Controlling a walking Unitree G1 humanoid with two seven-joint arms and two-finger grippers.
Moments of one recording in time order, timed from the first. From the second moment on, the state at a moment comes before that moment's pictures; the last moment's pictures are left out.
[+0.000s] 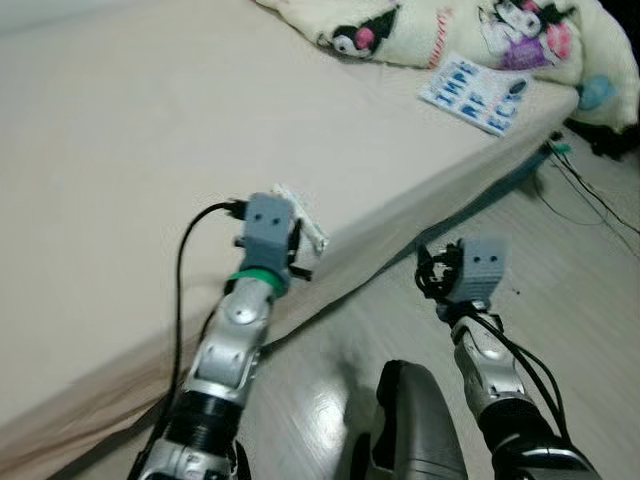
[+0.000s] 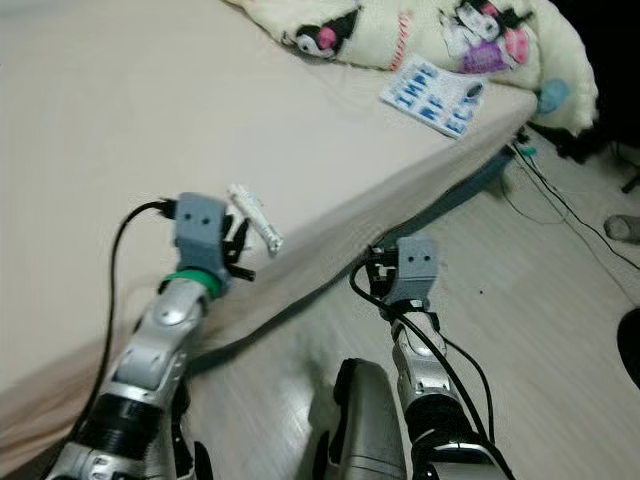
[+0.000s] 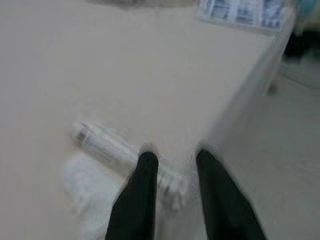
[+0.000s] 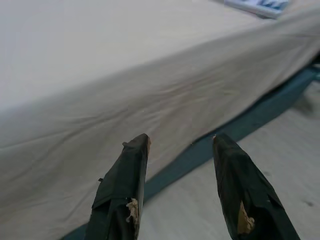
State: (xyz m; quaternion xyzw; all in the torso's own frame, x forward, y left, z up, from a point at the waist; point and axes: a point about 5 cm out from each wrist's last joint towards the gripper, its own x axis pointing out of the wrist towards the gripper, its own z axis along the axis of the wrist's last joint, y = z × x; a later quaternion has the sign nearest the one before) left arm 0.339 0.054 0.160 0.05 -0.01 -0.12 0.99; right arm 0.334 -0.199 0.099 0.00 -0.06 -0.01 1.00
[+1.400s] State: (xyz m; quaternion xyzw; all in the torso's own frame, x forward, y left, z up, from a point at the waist) left arm 0.385 0.064 0.147 -0.02 0.17 0.07 0.98; right arm 0.325 -0.169 0.097 0.01 -0.07 0.02 1.00
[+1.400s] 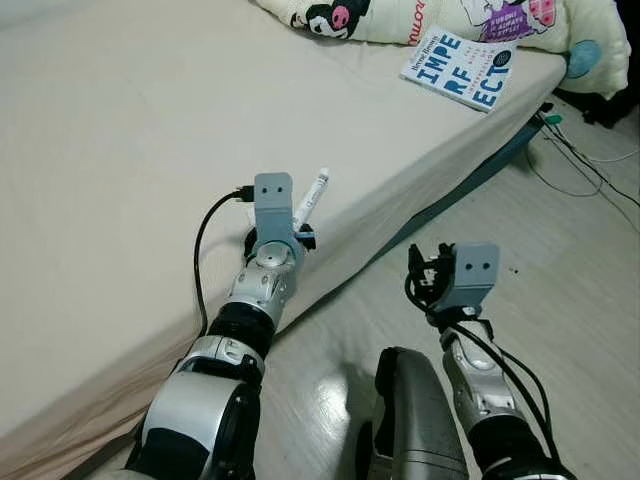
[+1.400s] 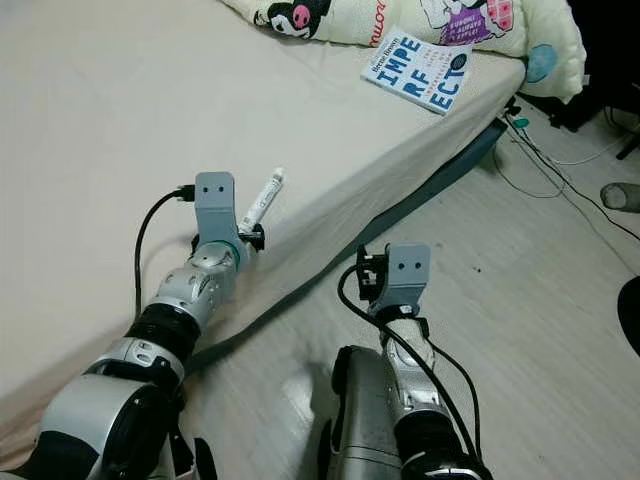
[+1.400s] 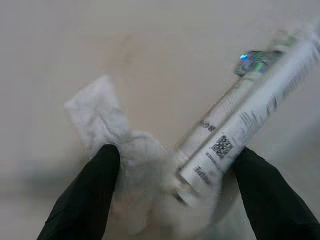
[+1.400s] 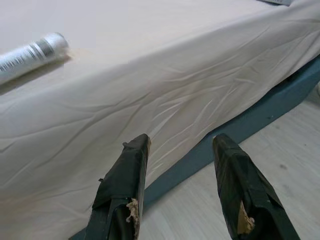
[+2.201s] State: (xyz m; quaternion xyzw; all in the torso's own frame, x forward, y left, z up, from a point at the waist) left arm 0.383 0.057 0.140 0.04 0.16 0.04 0.99; right arm 0.324 -0.170 0.099 0.01 -0.07 0.01 1.00
